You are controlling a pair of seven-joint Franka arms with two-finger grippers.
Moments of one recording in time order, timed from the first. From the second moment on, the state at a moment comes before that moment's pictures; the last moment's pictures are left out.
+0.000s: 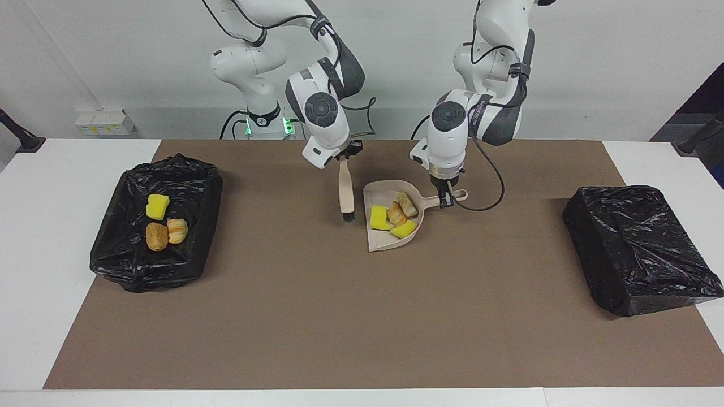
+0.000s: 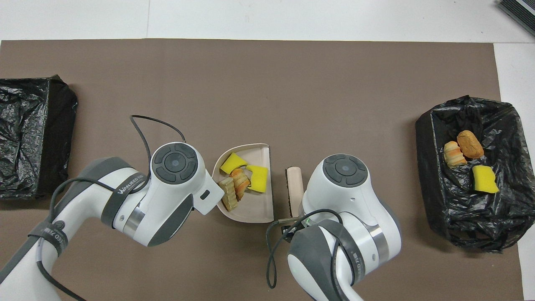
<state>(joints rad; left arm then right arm) -0.33 0.09 -0.20 -2.12 0.15 2.08 0.98 0.50 0.02 0.04 -2.10 0.29 1.76 0.35</state>
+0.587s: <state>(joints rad) -0.16 0.05 -0.20 -2.08 0.10 2.09 1.28 0.49 -0.03 0.05 -2.07 0.23 1.73 0.40</state>
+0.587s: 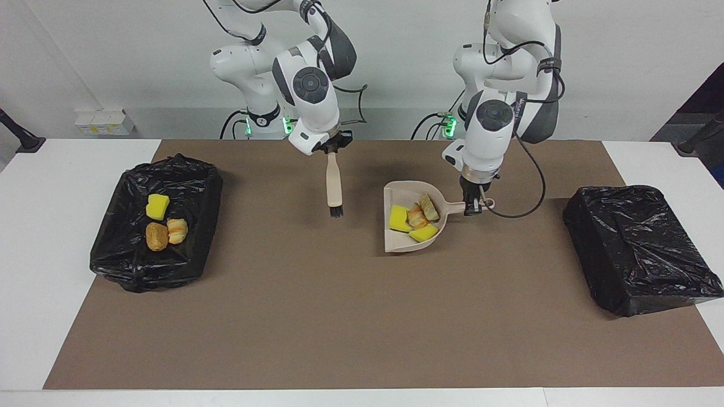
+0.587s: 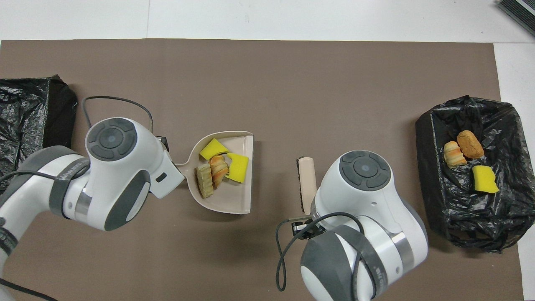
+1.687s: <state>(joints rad) 0.51 0.04 -0.17 -1.78 0.07 1.92 1.70 0.89 0.13 0.06 -2.12 0.38 1.99 0.70</state>
